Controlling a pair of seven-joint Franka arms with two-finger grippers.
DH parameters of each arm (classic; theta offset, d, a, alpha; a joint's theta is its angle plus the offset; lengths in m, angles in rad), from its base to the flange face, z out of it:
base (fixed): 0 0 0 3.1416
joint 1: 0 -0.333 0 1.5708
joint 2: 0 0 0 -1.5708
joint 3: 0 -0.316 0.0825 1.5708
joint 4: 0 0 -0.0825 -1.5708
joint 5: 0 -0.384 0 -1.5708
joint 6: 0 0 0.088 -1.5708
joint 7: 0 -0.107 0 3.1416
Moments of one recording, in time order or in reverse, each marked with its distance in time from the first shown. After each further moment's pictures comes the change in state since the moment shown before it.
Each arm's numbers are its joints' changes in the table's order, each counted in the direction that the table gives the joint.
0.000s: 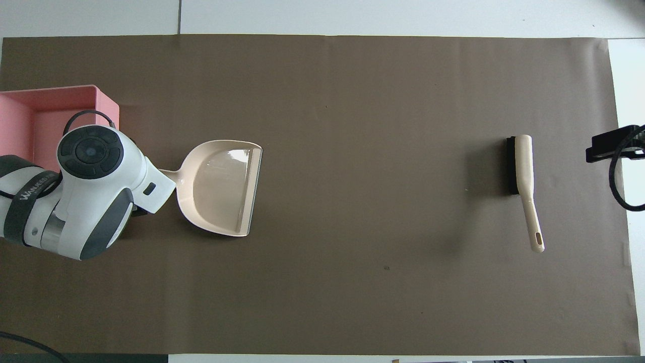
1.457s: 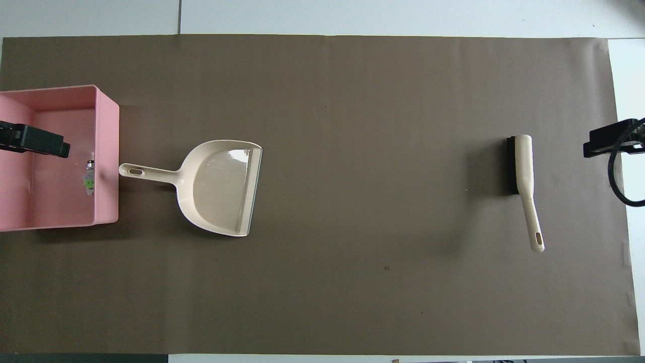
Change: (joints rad) left arm -0.168 0.008 -0.012 -0.651 0.398 -0.563 0.736; right arm -0.014 0.022 0.000 -0.044 -0.008 -0.019 -0.002
